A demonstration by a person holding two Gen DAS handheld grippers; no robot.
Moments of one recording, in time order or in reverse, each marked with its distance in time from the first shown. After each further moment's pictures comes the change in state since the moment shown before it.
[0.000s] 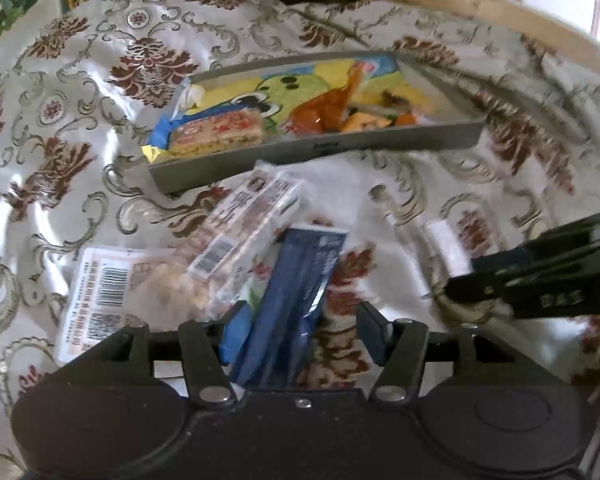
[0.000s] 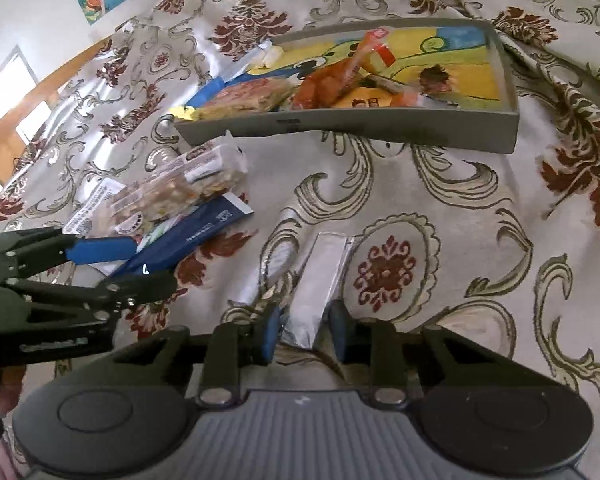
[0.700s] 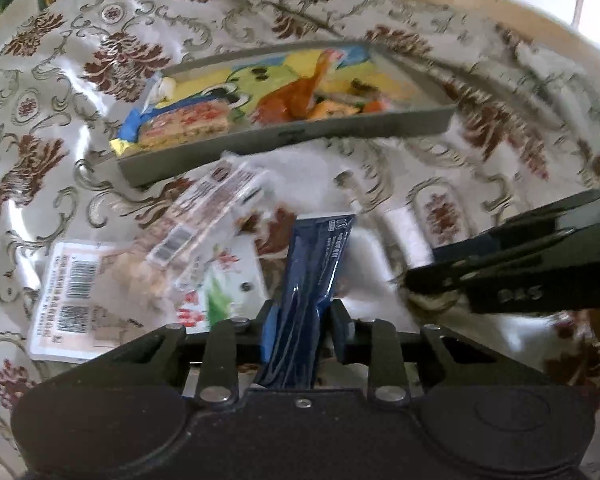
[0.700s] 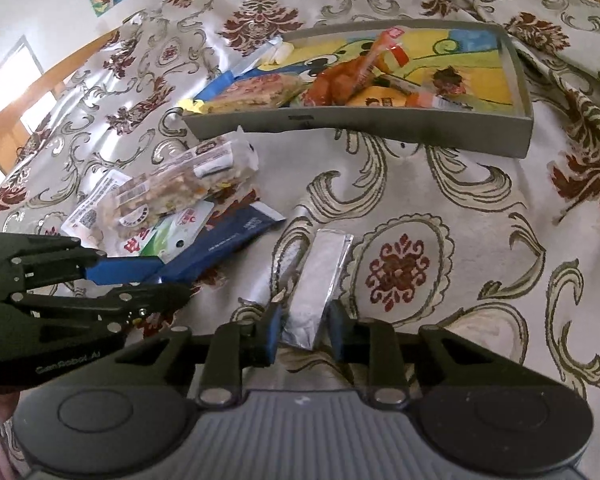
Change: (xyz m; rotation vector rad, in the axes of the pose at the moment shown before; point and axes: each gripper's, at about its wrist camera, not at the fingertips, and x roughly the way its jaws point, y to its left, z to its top) left arm -0.005 -0.011 -0.004 0.008 0.000 -0.112; right arm 0.003 0.009 0.000 -0.034 0.005 -0.001
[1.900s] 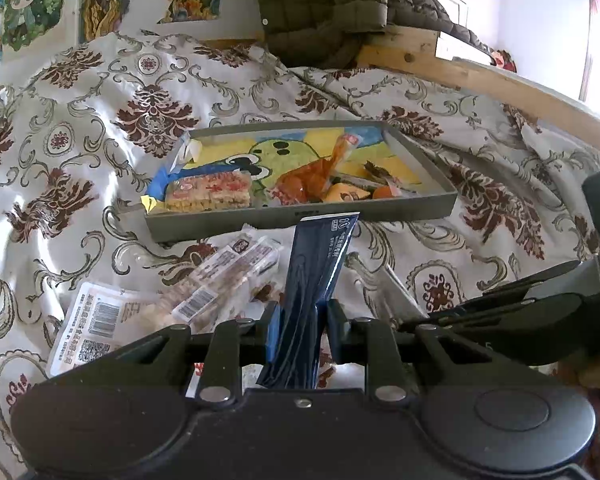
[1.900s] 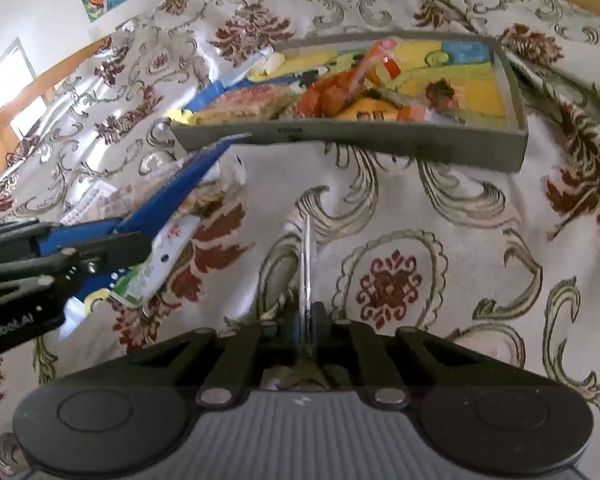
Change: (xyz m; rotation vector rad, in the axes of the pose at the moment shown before) left arm -0.024 0.003 0.005 -0.085 -0.221 0.044; right arm 0.003 -0.001 0.006 -0.006 -0.048 -0.041
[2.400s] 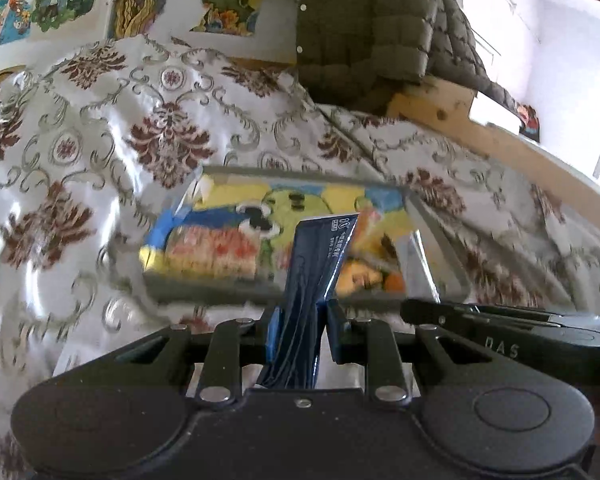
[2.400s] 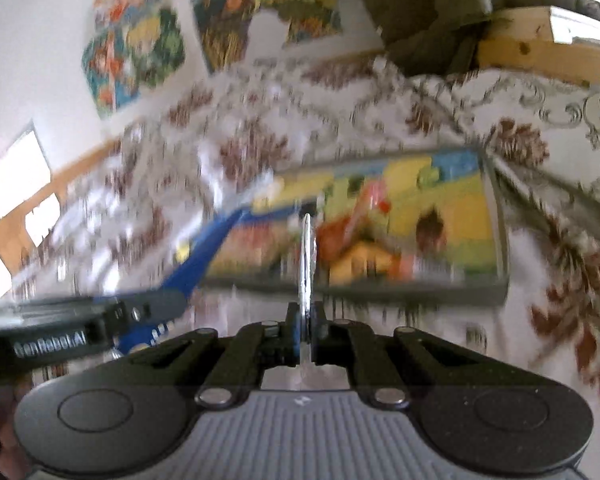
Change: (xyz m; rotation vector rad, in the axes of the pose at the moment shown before) left arm 0.024 0.013 0.065 -0.159 -0.074 0.004; right arm -0.027 -0.019 0.056 0.072 -0.324 0.057
